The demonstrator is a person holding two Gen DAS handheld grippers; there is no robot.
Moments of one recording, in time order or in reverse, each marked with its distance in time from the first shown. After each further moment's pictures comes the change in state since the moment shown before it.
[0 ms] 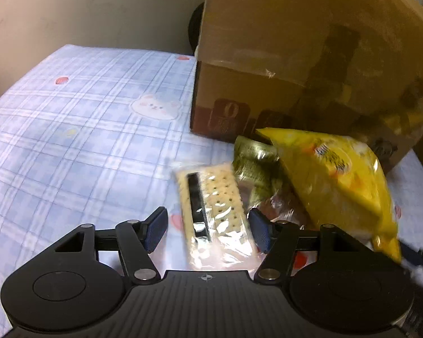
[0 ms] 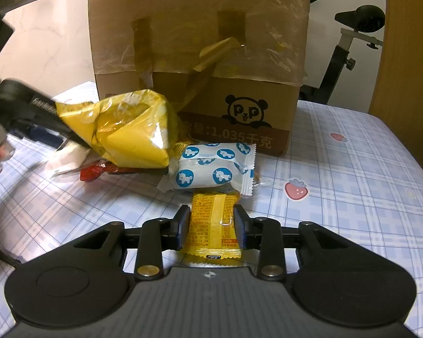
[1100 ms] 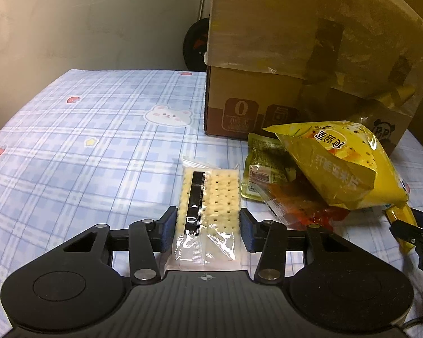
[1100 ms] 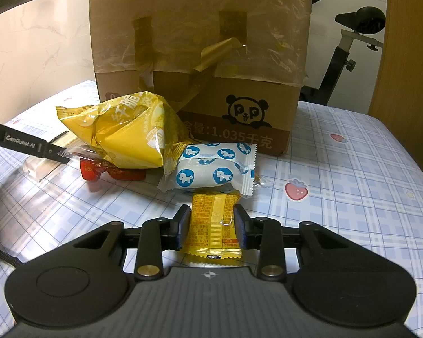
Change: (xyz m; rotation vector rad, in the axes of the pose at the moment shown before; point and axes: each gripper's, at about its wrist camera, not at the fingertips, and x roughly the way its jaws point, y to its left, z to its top) left arm -0.014 0.014 -0.018 0.083 -0.086 0.022; right arm 0.000 0.001 -0.001 -0.006 -0.003 -0.003
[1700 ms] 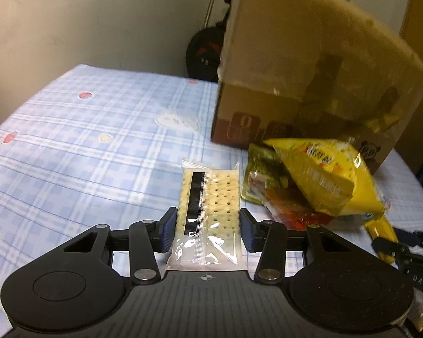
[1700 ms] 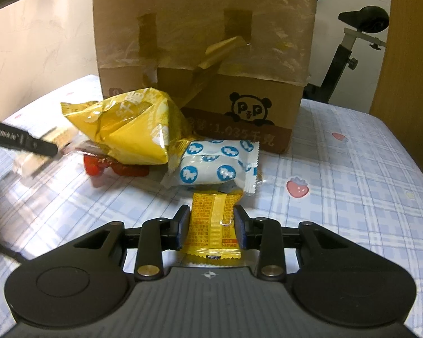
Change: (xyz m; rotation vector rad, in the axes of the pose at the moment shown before) left arm -0.031 0.019 -0.004 -0.092 -0.039 -0.049; right arm -0.005 0.004 0.002 -0.014 0.030 0.006
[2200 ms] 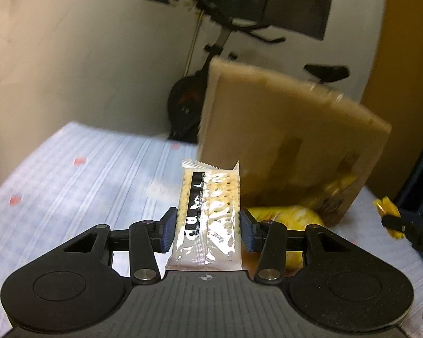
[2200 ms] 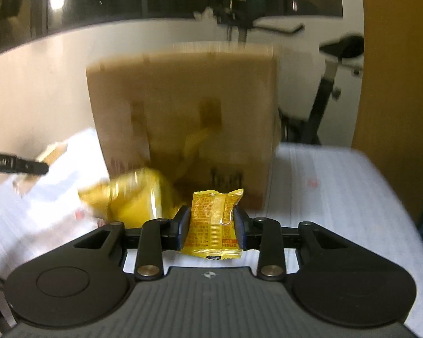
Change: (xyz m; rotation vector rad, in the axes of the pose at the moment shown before) left arm -0.061 -0.013 0.049 0.054 -0.197 -0.083; right arm -0.065 -0.021 0.048 0.074 -0.185 0.002
